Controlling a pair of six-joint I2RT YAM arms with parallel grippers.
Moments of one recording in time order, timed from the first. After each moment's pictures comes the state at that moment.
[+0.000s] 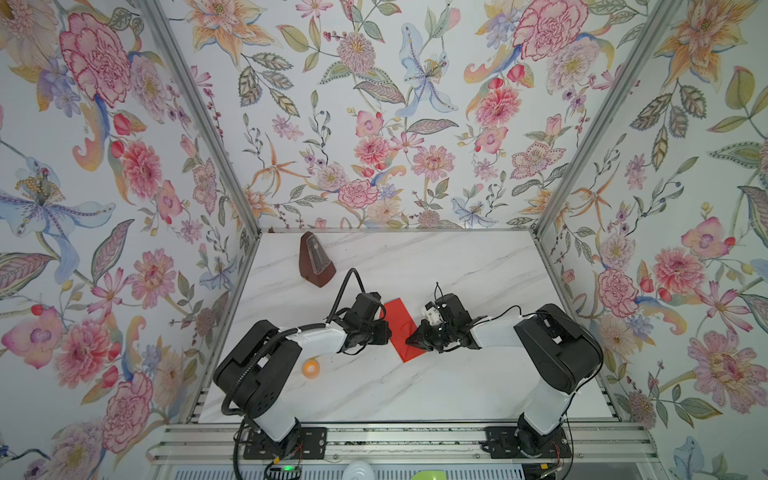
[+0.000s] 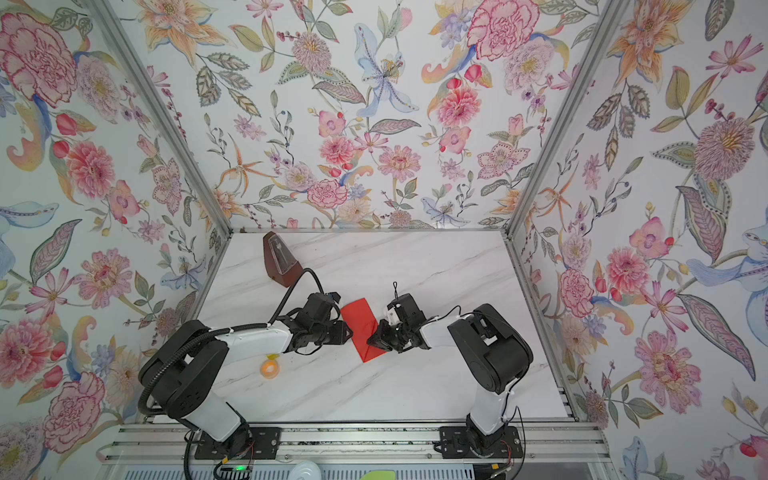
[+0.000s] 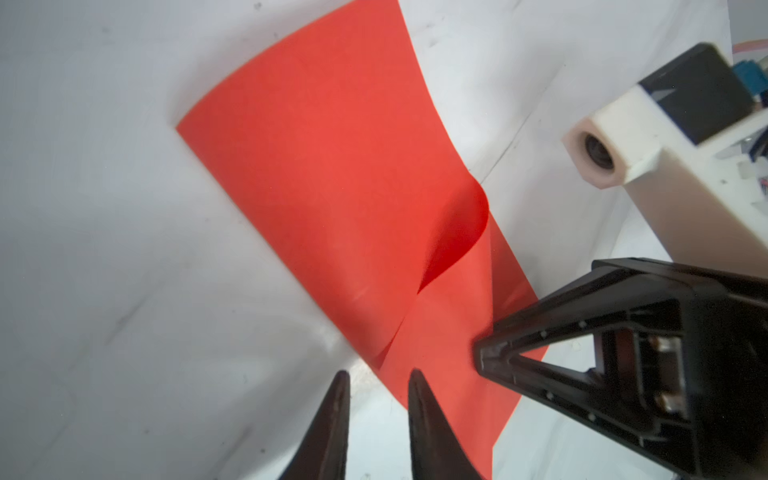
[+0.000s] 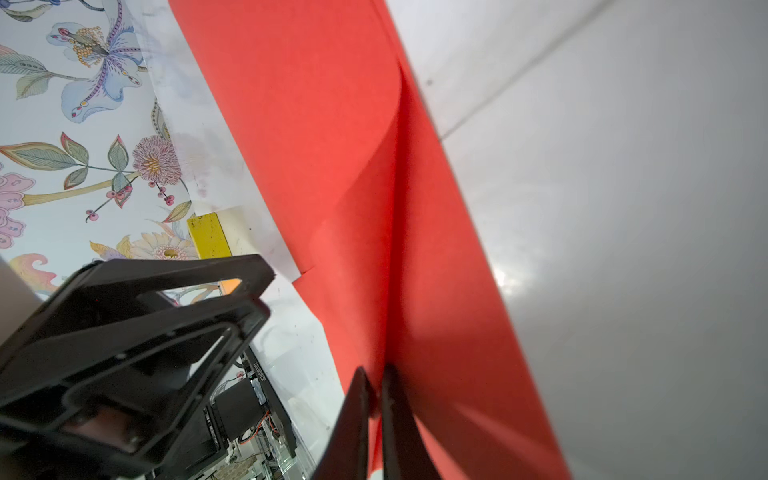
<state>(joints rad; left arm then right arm) -0.65 1.62 0.78 -0.08 0.20 -0.55 0.60 1.80 0.74 0.14 -0.61 0.92</state>
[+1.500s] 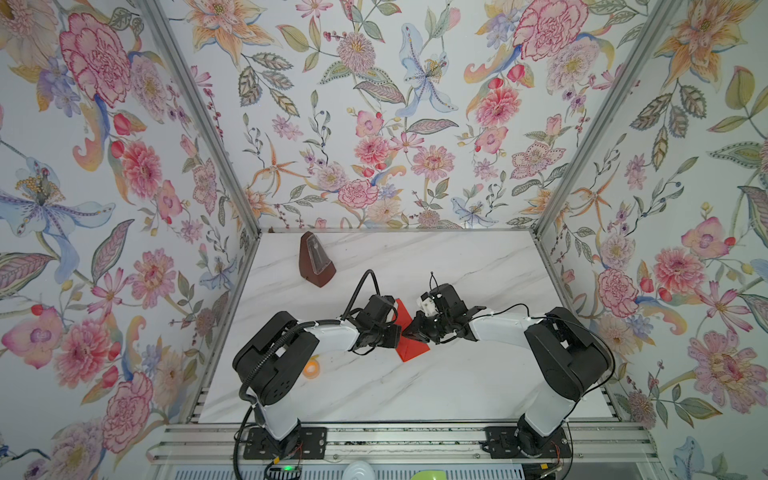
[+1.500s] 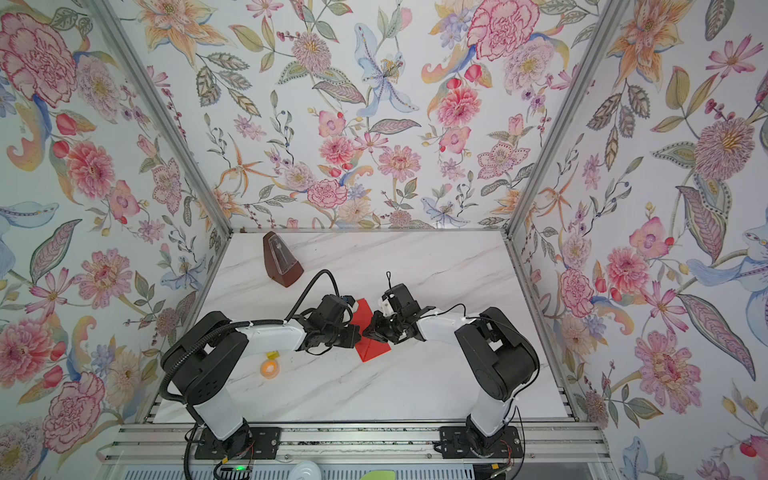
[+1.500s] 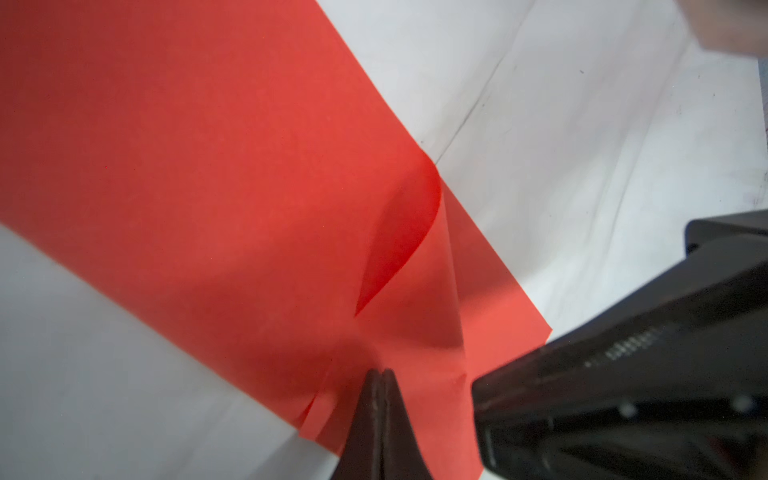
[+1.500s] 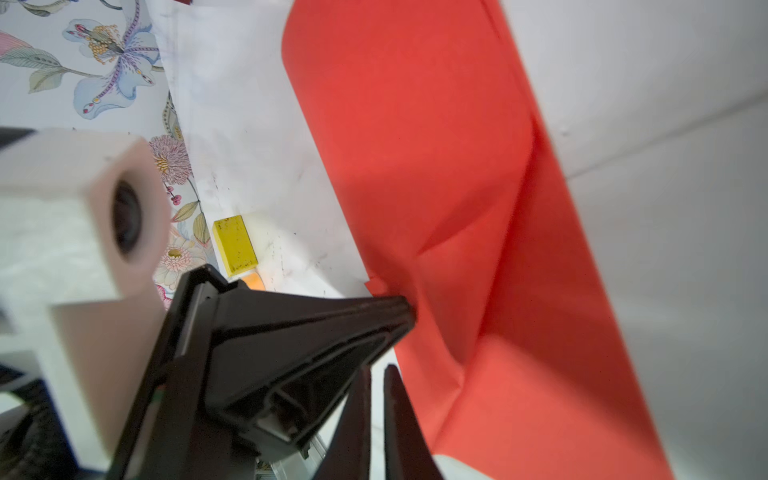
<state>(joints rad) -0.72 1.75 0.84 -0.04 0.23 -0.50 0.64 1.75 0.88 -0.02 -0.57 0.91</state>
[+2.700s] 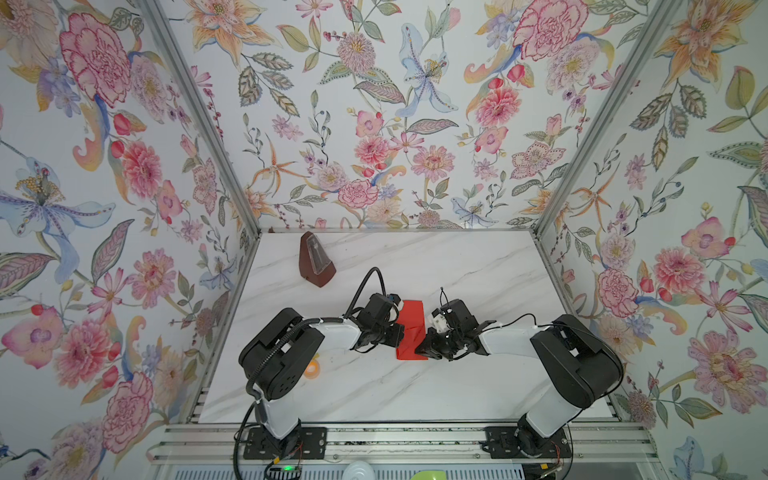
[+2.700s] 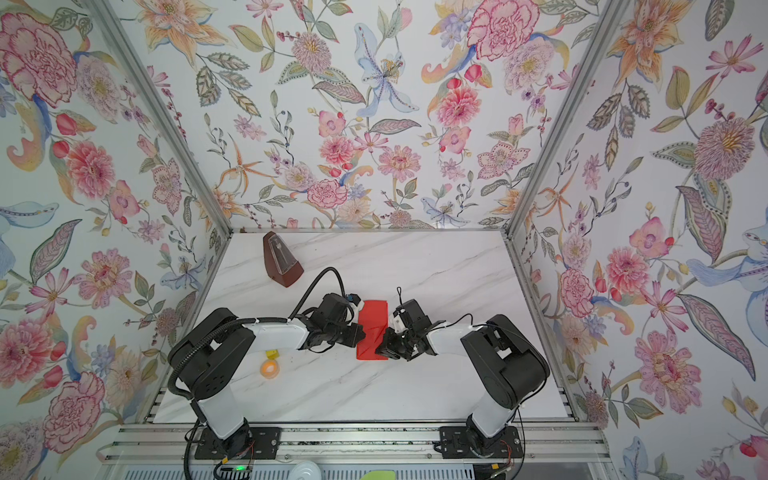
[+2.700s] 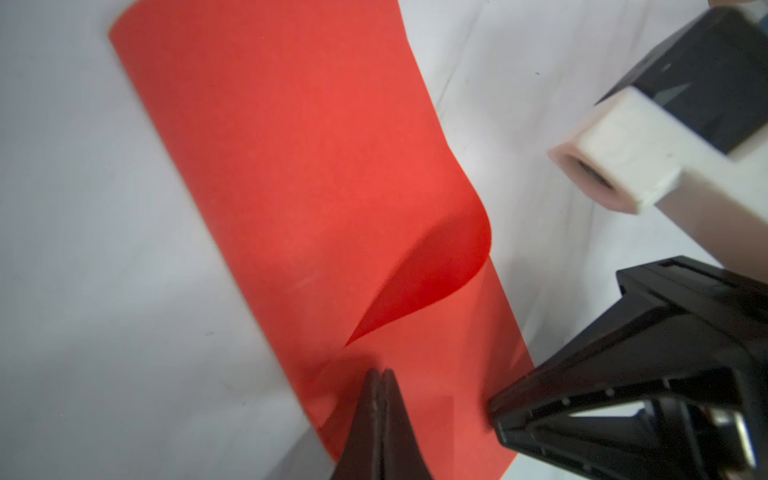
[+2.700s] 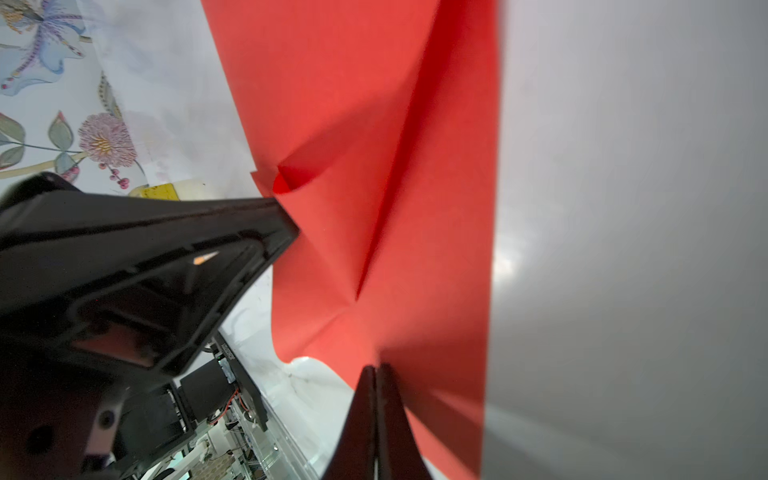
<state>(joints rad) -0.71 1.80 0.86 0.04 0.29 -0.37 0.60 1.65 0.67 -0.04 -0.57 0.85</state>
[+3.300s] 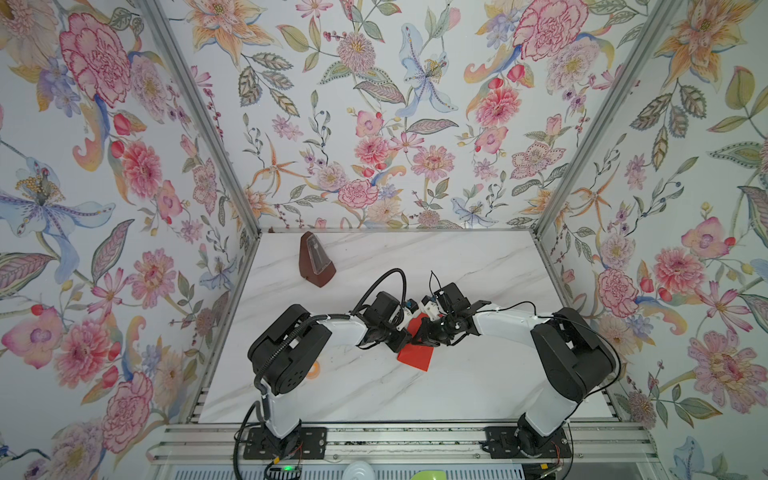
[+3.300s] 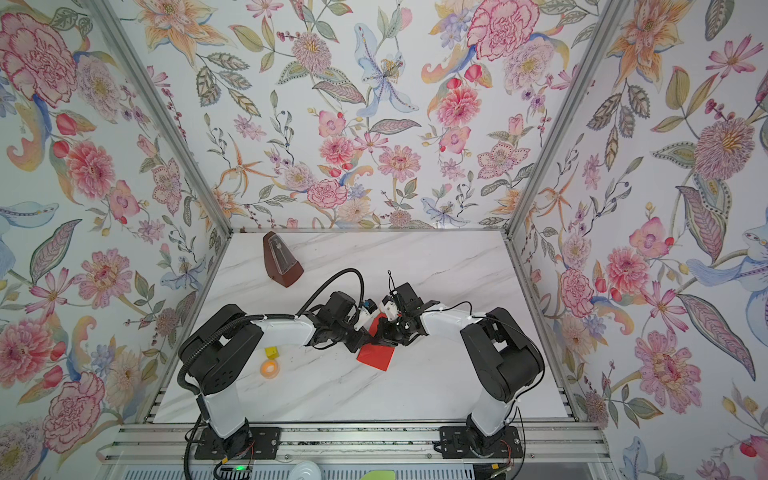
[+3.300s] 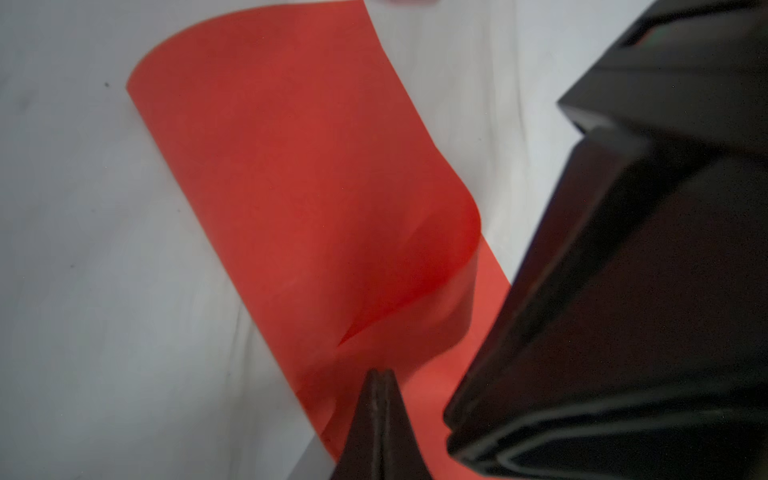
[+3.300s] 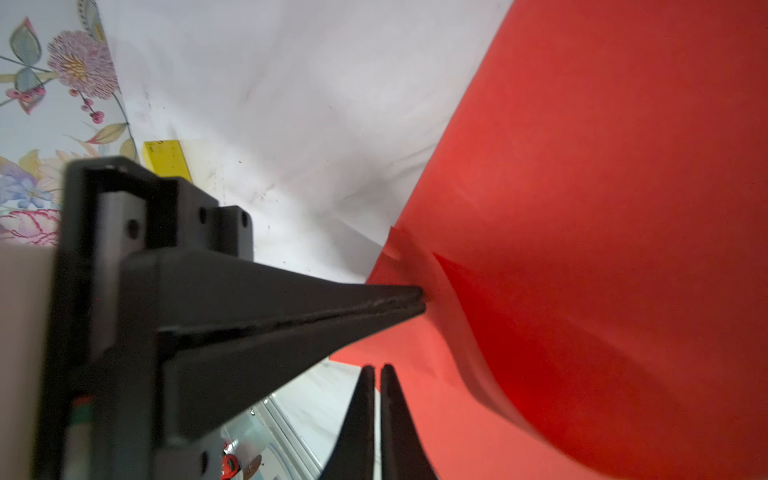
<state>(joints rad) -0.73 1.86 0.93 -0.02 0.41 0.02 0.59 1.74 0.91 -0.31 -0.61 0.58</state>
